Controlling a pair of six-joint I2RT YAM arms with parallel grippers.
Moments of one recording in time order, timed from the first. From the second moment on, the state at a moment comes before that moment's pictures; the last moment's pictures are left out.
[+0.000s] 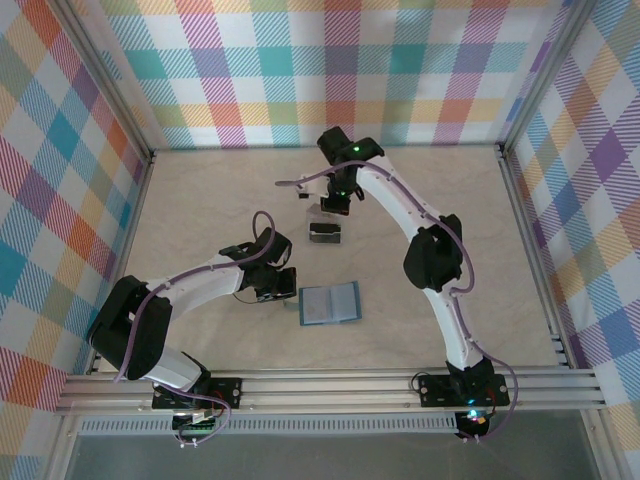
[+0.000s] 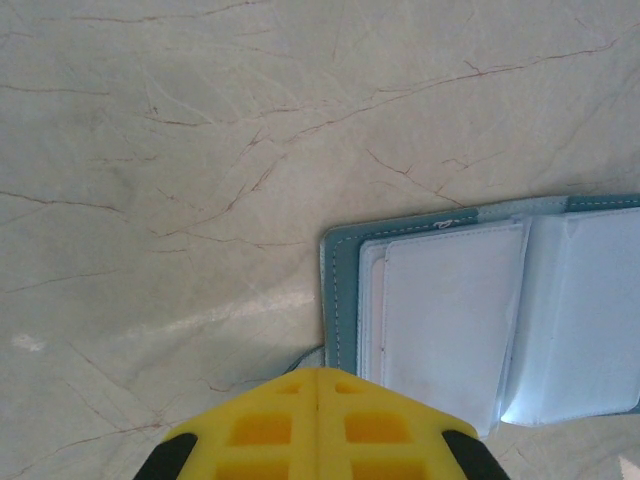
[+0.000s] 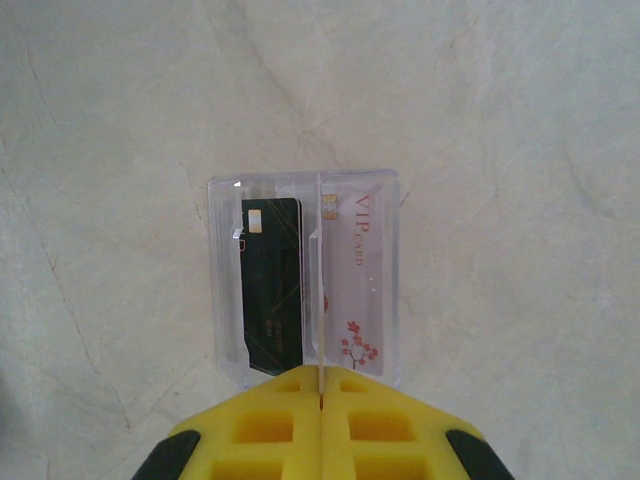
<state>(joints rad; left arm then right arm) -0.60 1.49 0.84 -0.55 0.21 -0.70 0.58 2.31 2.38 -1.27 -0.16 -0.94</state>
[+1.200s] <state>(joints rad) -0.60 1.51 0.84 -0.55 0.21 -0.70 0.58 2.41 2.38 -1.20 -0.10 -0.95</state>
